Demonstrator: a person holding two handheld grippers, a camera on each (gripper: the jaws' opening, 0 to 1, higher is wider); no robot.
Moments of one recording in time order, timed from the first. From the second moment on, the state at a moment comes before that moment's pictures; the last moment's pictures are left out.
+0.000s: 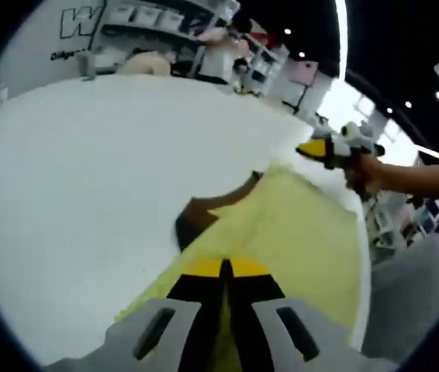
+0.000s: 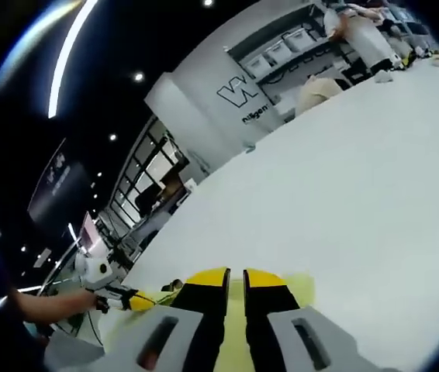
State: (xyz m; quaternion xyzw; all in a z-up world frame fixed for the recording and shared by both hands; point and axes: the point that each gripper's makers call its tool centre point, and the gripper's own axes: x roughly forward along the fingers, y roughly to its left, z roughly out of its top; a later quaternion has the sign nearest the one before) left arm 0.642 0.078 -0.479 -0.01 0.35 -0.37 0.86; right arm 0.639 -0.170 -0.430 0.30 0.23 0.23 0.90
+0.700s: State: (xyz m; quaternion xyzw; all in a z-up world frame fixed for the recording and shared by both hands) left arm 0.593 0.021 -0.469 0.01 0.36 -0.52 0.77; right arm 0.610 -0.176 -0.434 0.33 0.23 0.21 0.89
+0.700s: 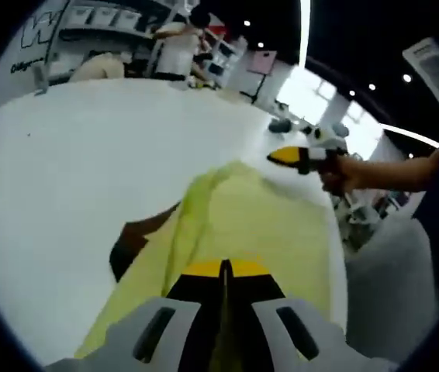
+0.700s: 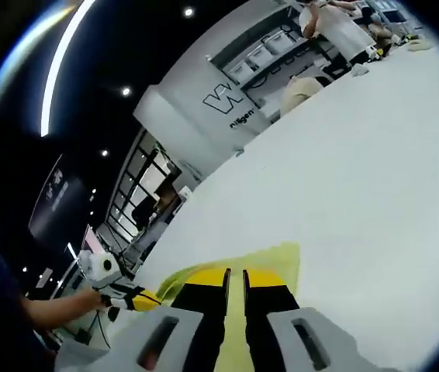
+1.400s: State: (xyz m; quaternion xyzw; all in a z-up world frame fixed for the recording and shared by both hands) left arm 0.683 0.096 -0.448 0.01 0.29 -0.32 0.90; right arm 0.598 -0.183 -0.435 0.34 0.23 0.20 0.89
